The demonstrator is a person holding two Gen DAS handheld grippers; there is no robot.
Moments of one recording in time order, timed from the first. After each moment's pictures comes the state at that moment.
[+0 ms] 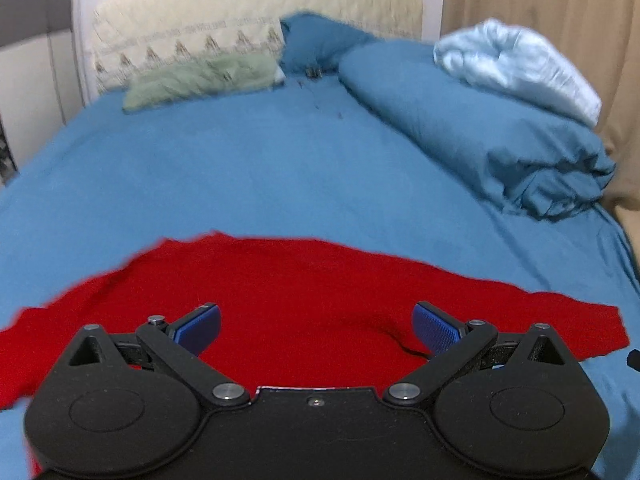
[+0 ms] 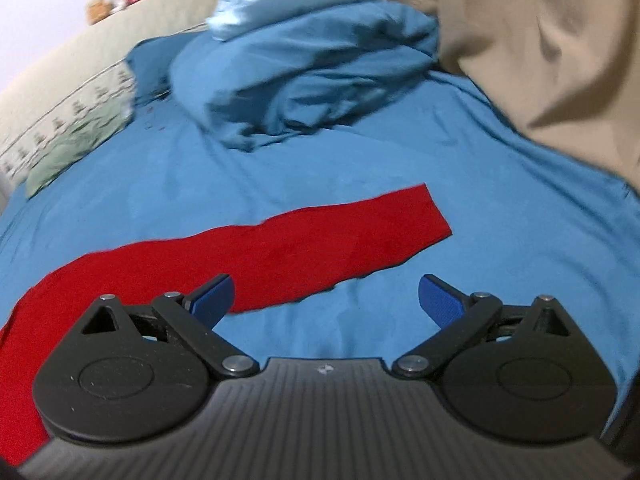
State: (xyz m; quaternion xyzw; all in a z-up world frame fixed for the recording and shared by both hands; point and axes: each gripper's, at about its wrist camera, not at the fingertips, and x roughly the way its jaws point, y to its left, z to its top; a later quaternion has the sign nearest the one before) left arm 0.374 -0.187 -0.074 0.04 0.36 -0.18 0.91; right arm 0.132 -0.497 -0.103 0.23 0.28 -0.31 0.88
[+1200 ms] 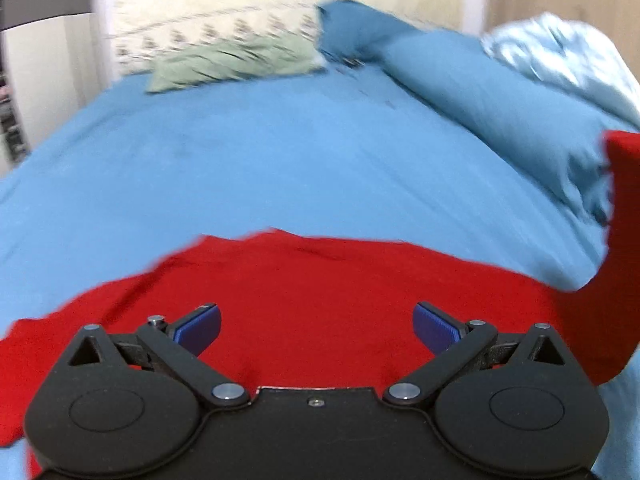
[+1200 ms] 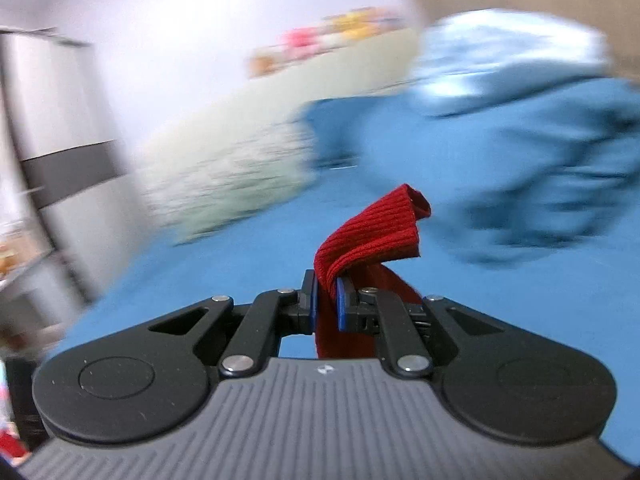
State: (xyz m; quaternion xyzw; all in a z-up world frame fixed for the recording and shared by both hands) left arm 0.446 -0.117 -0.098 0.04 0.35 -0.13 0.93; right arm 0.317 -0.415 -0.037 0.22 0.14 -0.03 0.97
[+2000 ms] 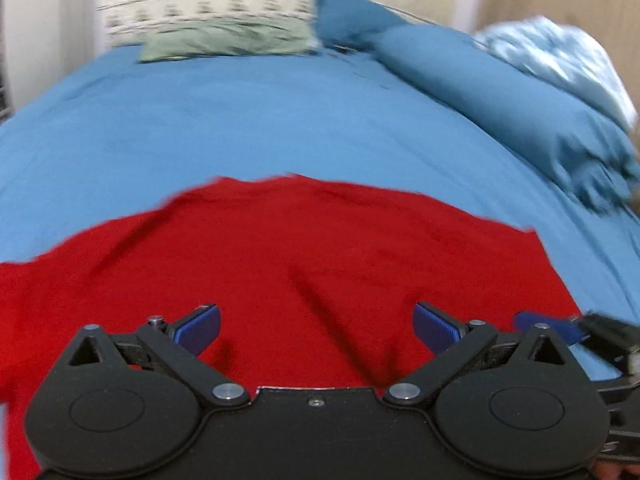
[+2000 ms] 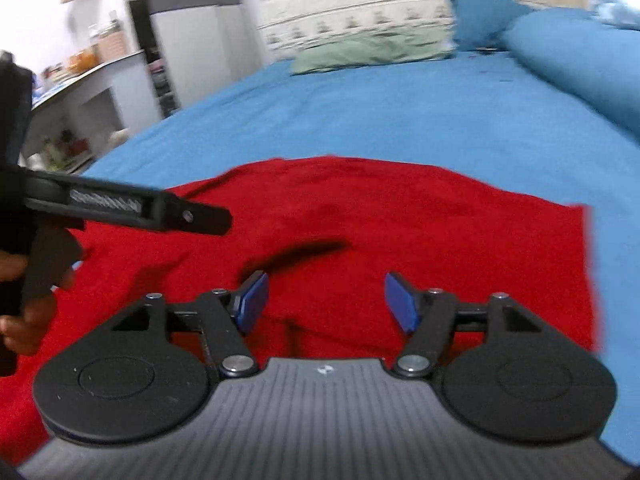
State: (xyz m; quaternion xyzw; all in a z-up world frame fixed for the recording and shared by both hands) left arm 0.431 -0.084 -0.156 0.02 0.37 -0.20 0.91; right arm 0.329 -0.264 -0.160 0.07 0.29 0.09 0.95
